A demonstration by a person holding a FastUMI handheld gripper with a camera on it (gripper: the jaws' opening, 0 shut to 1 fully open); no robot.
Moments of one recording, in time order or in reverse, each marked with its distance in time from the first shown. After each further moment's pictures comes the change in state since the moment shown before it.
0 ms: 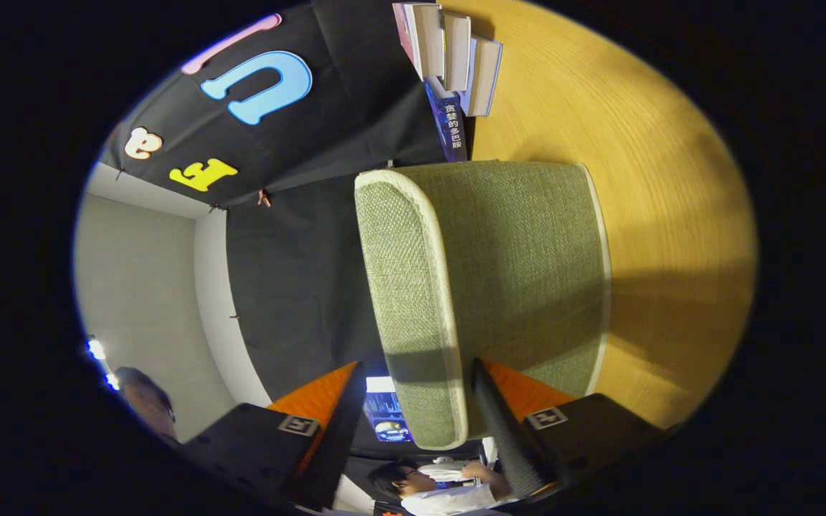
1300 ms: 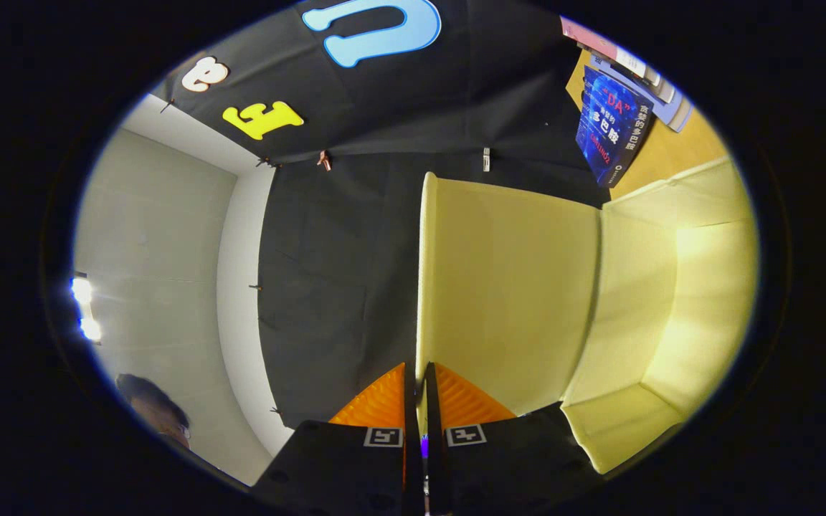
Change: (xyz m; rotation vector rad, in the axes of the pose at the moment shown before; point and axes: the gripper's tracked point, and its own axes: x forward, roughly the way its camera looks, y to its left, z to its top) arm 0.171 0.183 -0.035 -0.238 -0.009 0.112
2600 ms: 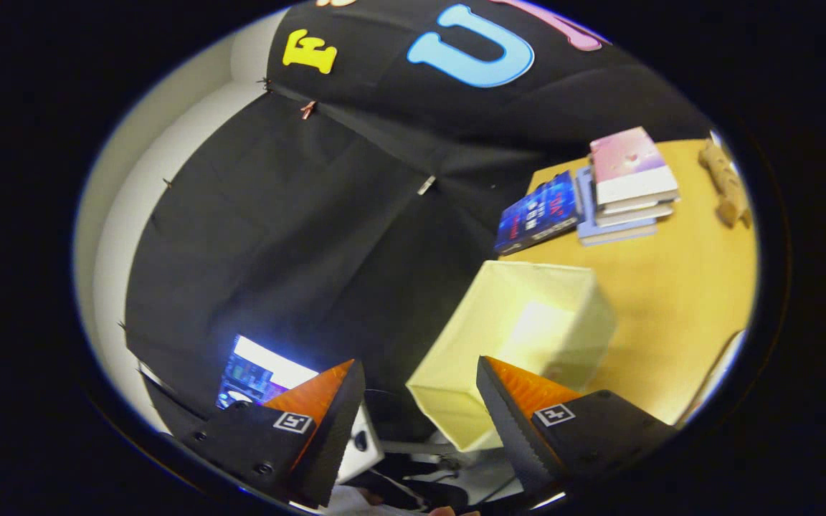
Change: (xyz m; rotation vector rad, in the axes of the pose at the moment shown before) arm -0.157 -0.041 -0.005 -0.566 -0.020 -0.587
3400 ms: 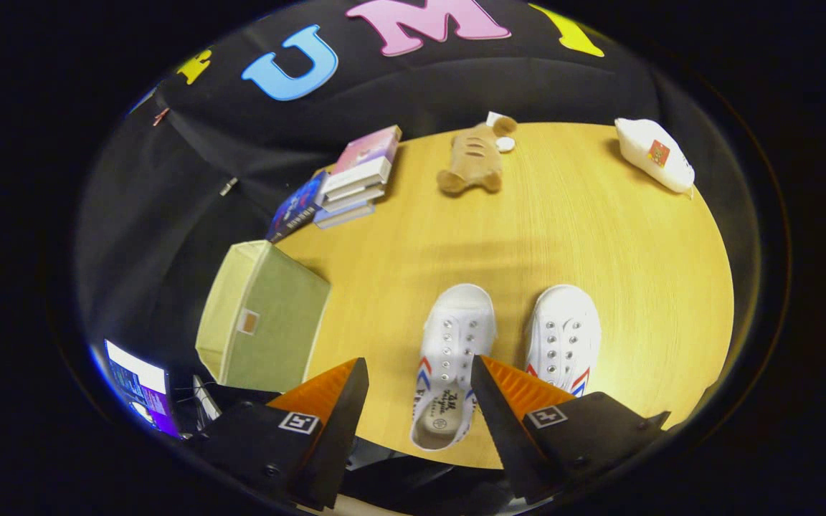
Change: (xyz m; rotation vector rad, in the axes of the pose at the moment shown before) arm -0.183 -0.262 -0.060 0.111 0.078 -0.696
